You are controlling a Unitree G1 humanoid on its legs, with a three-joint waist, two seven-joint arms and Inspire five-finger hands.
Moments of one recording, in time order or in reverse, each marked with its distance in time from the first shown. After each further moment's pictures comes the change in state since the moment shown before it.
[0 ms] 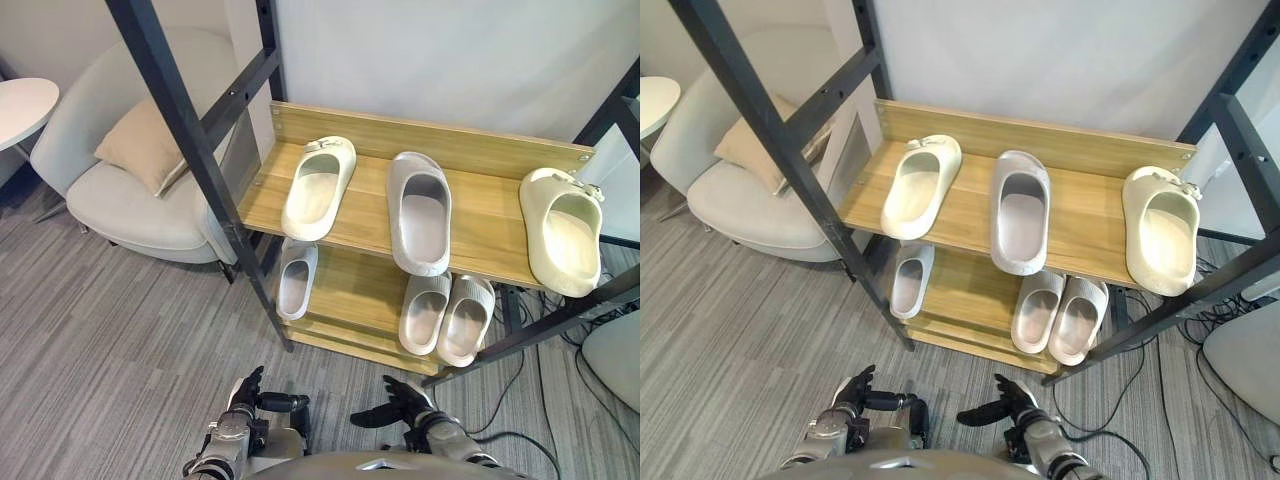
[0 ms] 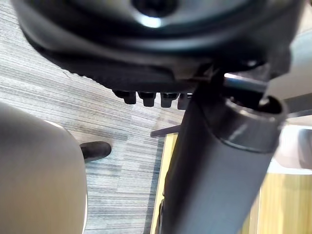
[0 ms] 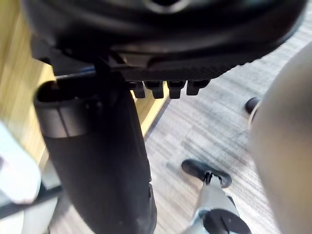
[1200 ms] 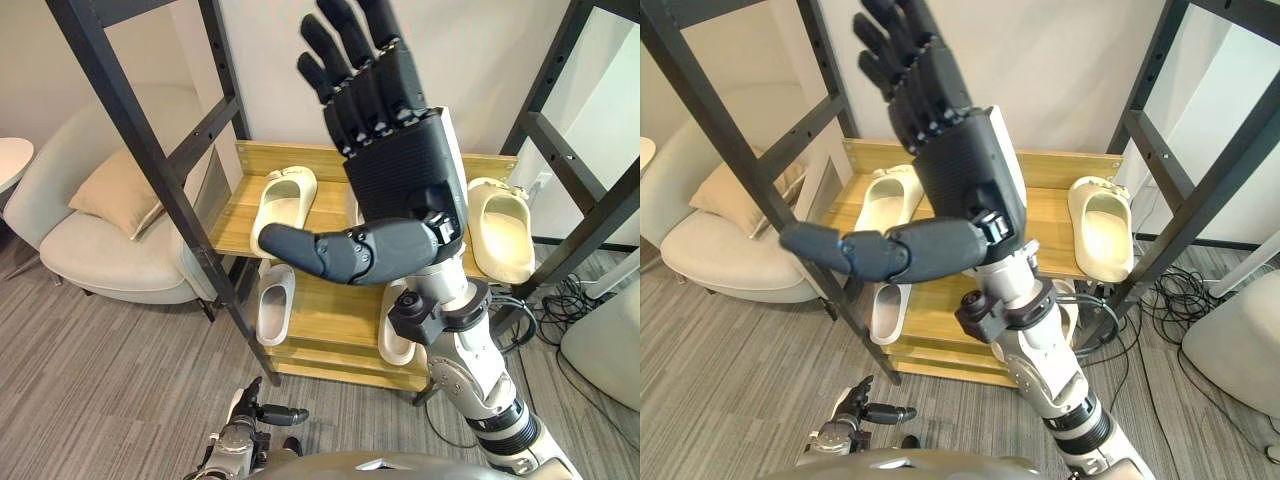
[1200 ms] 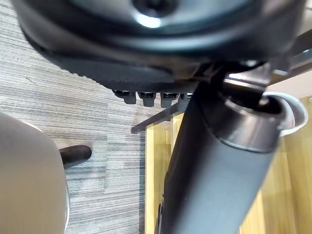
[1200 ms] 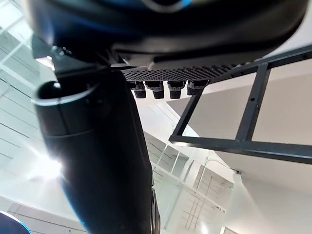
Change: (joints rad) left arm 0.038 0.005 -0.087 0.032 -0.012 -0.019 0.068; right arm -0.066 -0.128 -0.256 -1.522 0.337 -0.292 -0.013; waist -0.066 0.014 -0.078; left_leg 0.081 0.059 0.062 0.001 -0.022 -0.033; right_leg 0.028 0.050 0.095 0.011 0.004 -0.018
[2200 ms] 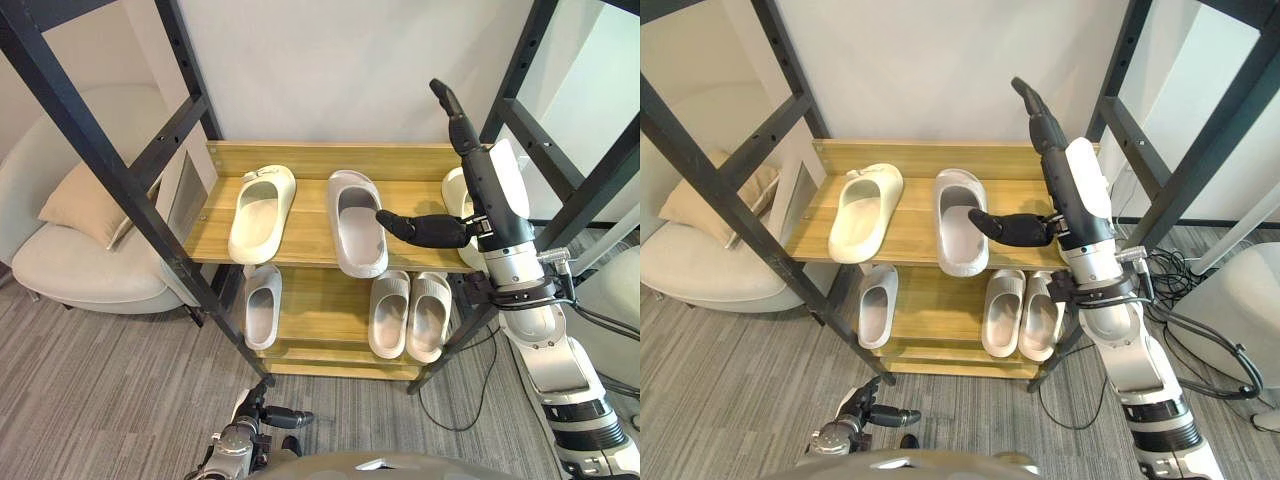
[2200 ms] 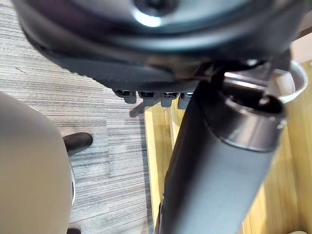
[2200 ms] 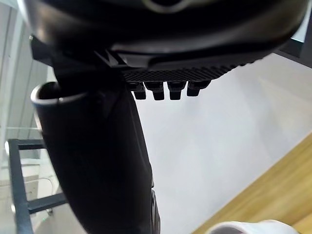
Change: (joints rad) left arm 0.011 0.006 0.002 -0.018 0.012 -0.001 -0.075; right arm 0.088 -0.302 -0.316 0.261 -0.691 0.100 -0.216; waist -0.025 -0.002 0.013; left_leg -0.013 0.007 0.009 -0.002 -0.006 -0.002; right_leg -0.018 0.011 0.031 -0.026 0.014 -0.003
